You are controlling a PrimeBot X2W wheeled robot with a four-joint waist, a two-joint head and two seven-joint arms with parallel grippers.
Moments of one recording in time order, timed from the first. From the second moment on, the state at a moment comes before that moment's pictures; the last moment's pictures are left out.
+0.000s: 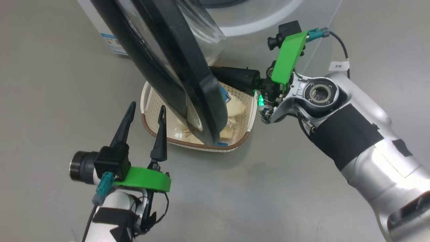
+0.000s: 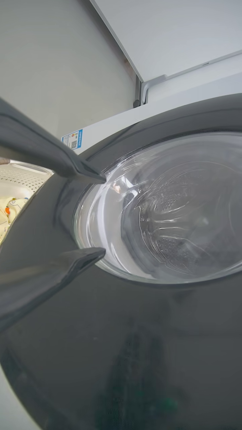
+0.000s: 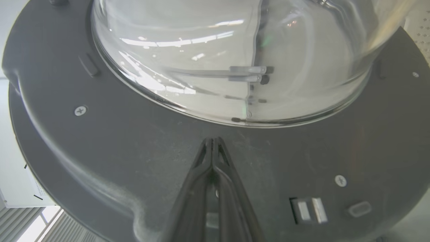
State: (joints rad) left arm -0.34 0.04 -0.28 0.22 -0.12 -0.04 -0.25; right arm -0.95 -0.08 0.70 0.56 1.89 0.13 0.62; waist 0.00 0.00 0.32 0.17
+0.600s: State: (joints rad) left arm -0.34 0.04 -0.28 0.23 -0.12 -0.04 -0.25; right arm -0.93 -0.10 0.81 0.53 1.98 0.13 0.43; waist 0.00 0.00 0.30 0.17
